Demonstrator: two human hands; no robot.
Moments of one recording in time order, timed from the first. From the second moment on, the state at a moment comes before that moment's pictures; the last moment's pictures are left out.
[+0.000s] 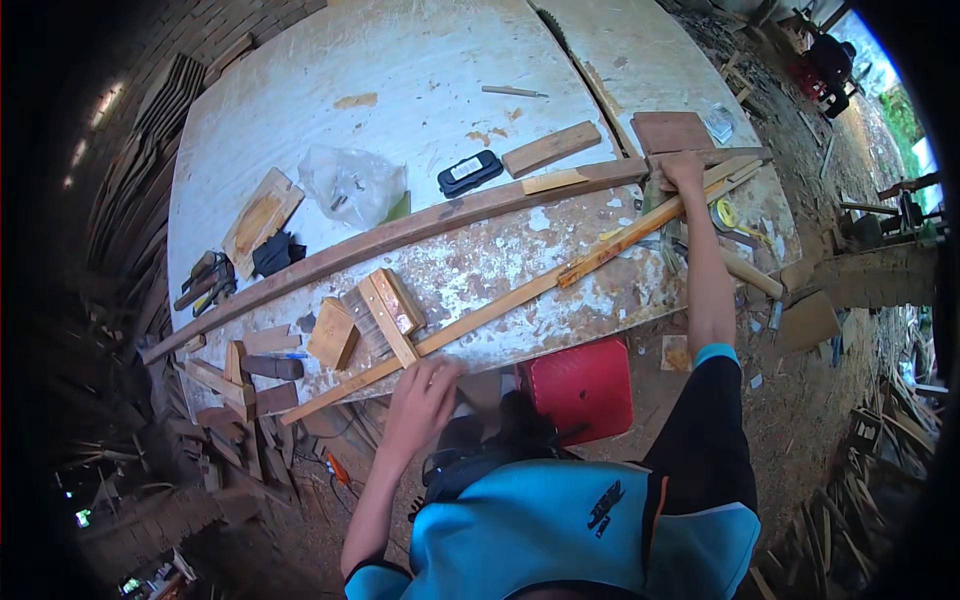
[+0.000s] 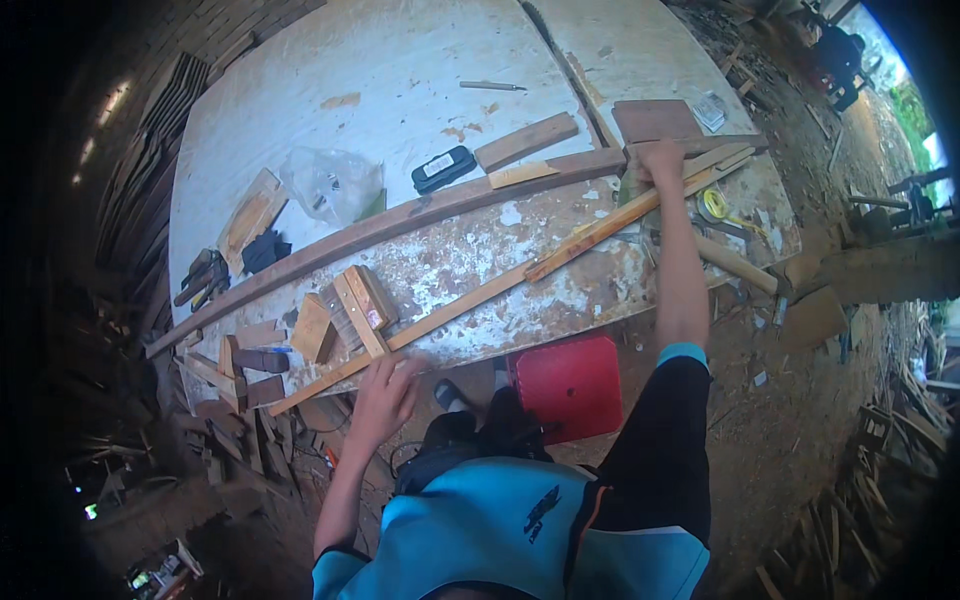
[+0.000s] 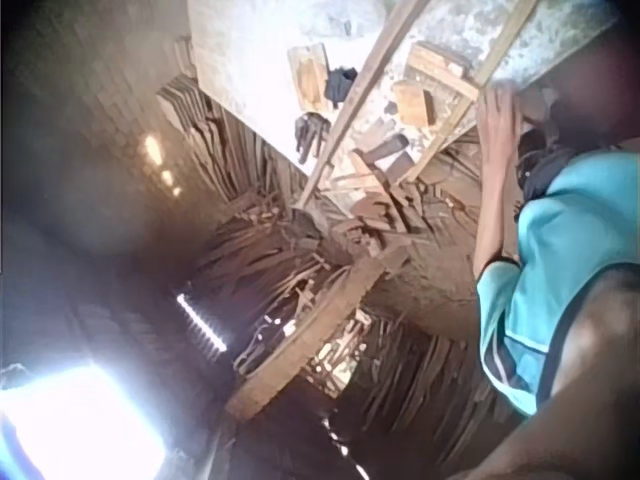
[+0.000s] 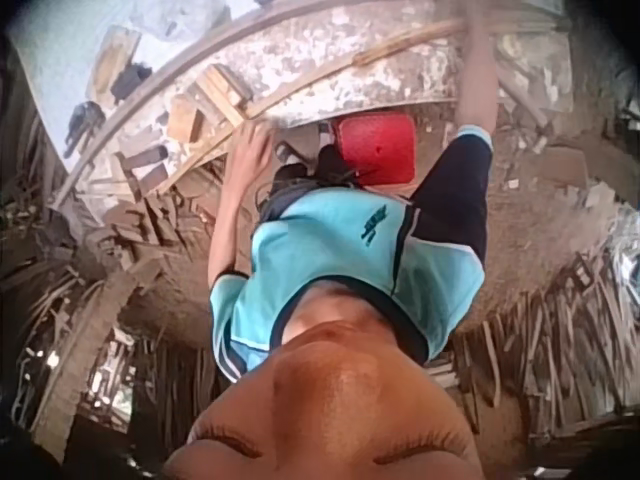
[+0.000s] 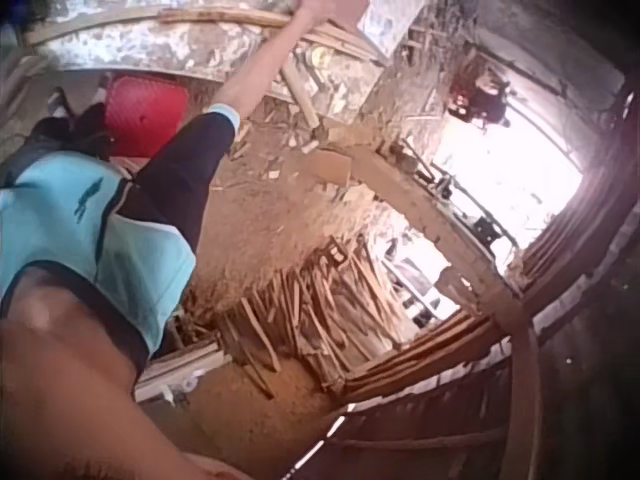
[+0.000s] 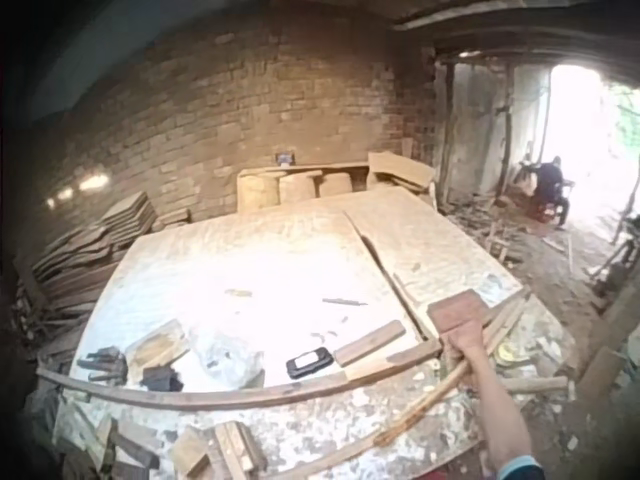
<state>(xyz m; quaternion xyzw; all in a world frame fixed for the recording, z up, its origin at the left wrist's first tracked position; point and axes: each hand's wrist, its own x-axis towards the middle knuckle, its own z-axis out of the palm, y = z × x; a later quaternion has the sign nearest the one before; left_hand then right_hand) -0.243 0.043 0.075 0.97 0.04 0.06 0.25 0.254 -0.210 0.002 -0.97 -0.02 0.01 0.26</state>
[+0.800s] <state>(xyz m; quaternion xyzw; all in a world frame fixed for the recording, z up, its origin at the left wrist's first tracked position) -0.161 0.062 0.003 0.87 0.11 -0.14 0.45 0.080 -0.287 0.019 -0.43 0.00 0.09 0.90</state>
